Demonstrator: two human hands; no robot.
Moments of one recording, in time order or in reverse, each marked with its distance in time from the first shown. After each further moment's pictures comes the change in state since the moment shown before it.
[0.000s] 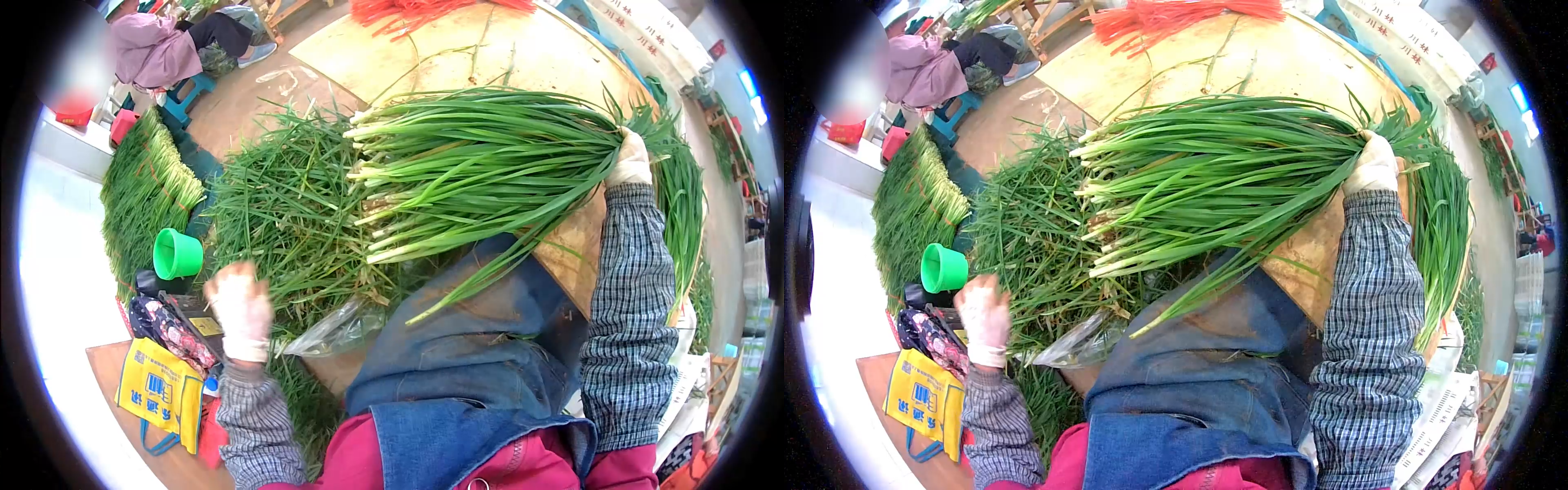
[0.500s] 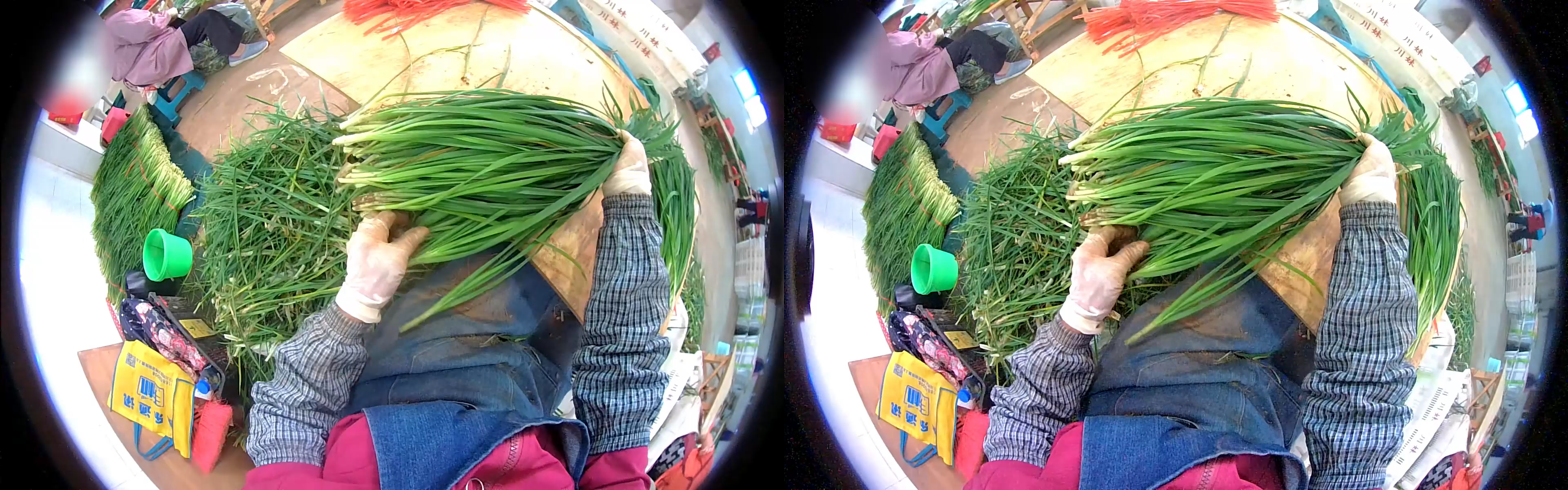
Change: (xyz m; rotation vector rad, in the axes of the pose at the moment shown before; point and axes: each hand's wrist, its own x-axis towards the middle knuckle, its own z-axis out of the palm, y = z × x) left_hand 0.064 0.177 -0.006 -1.348 -0.186 -0.107; right_hand -0.017 -0.013 0.003 -0.001 0.009 0.012
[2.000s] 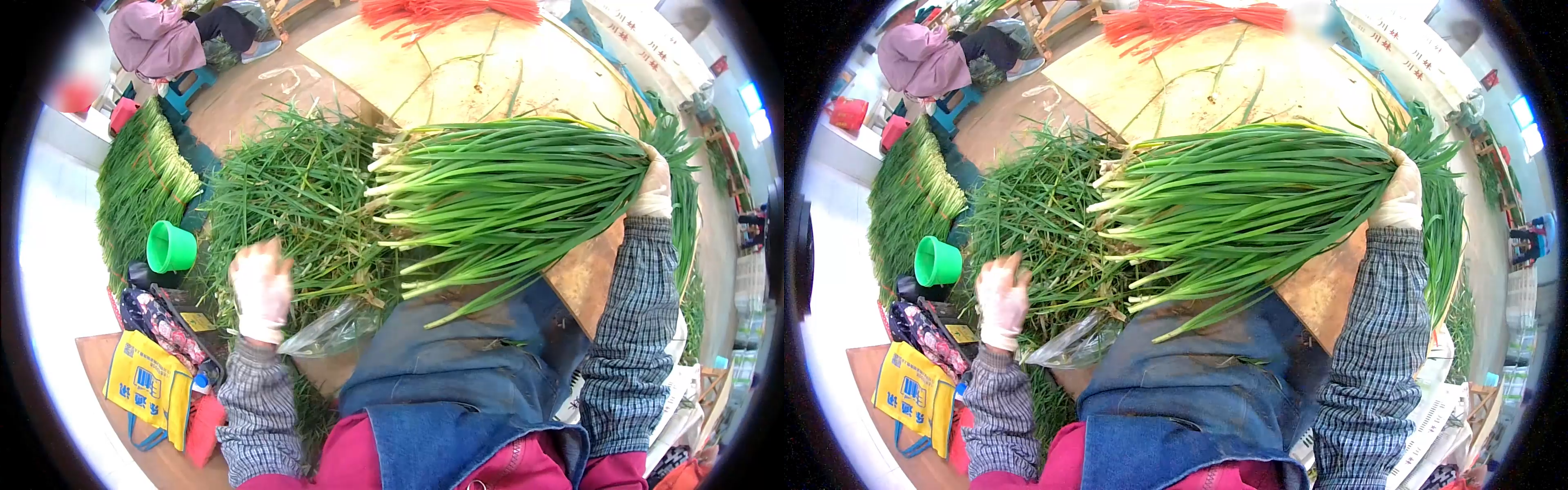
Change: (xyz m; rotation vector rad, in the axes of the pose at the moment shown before) left_hand -0.041 -0.058 -0.137 1.143 0.225 0.239; right_hand -0.032 -0.031 -0.002 0.020 -0.140 -0.028
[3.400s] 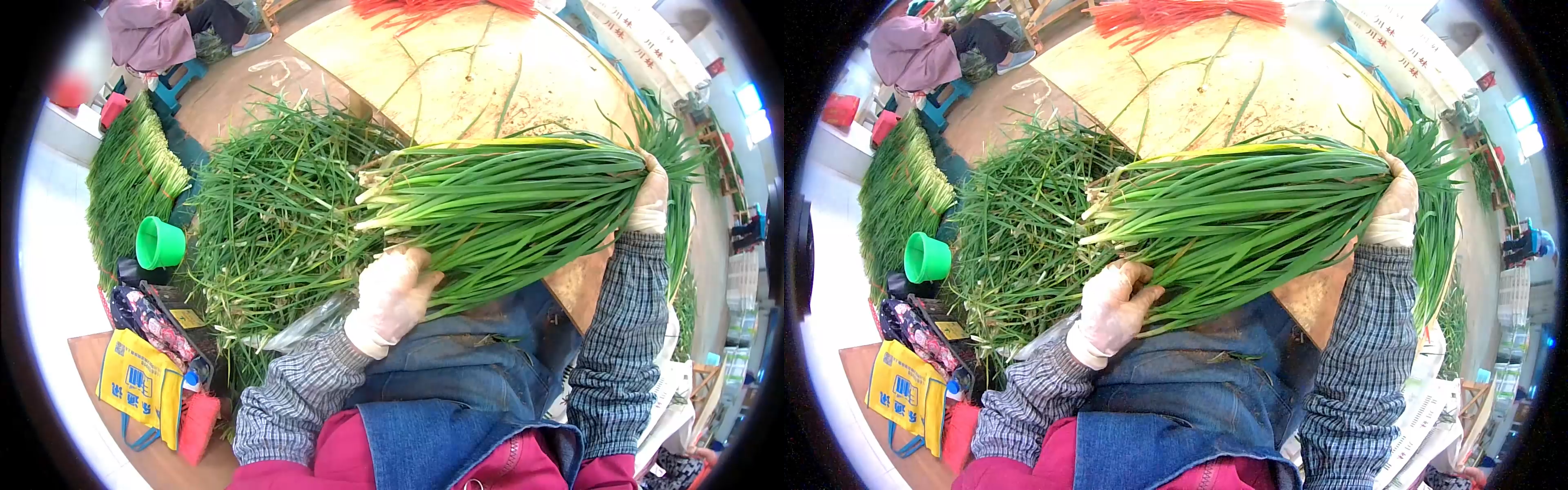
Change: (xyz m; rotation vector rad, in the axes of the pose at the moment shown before) left_hand 0.013 0.162 0.000 -0.949 -0.094 0.045; right_hand -0.023 0.004 -0.007 -0.059 0.007 -0.059
